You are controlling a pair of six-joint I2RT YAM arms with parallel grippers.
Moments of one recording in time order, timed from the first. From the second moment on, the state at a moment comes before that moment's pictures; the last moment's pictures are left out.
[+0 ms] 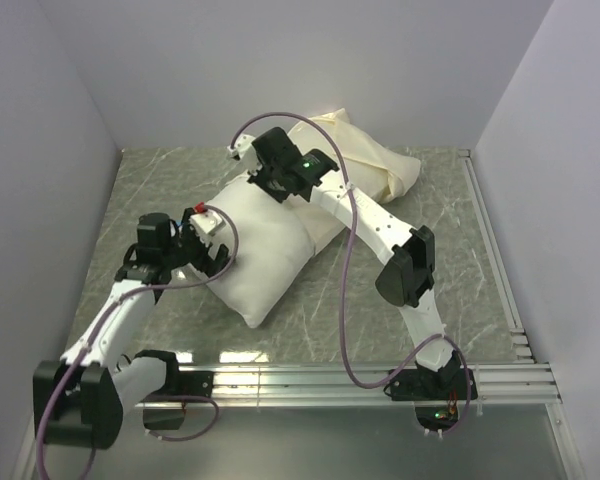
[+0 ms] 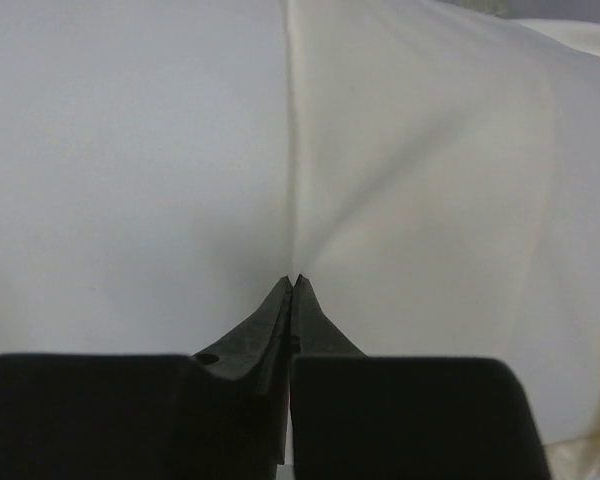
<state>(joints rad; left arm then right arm) -0.07 0.96 0.61 -0.16 0.63 0.44 0.79 2.17 2.29 -0.90 0.16 -0.34</state>
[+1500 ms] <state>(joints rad) -0.50 0.76 0.55 -0.06 0.34 0.37 0.76 1.97 2.04 -1.08 -0.49 -0.26</state>
